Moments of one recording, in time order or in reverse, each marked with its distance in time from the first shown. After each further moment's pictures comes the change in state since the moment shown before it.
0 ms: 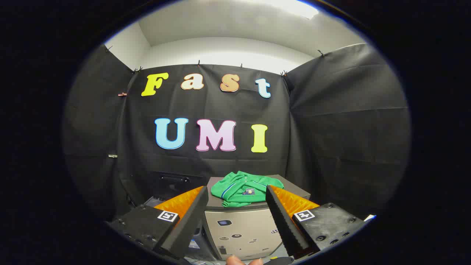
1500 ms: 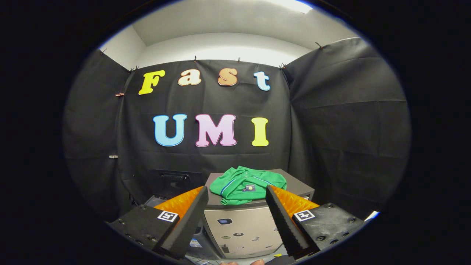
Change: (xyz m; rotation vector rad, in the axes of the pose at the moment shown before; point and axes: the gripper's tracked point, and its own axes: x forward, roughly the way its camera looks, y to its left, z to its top) arm 0.026 -0.006 -0.013 0.027 0.056 0.015
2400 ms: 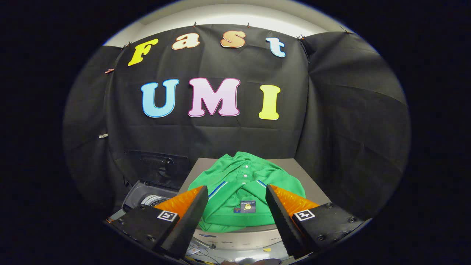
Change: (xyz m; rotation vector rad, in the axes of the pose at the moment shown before) arm 0.184 -0.022 -0.031 -0.062 0.316 0.030
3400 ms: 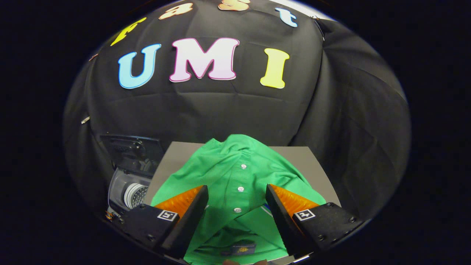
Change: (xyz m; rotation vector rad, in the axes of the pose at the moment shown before) arm 0.131 -0.028 -0.034 -0.057 0.341 -0.112
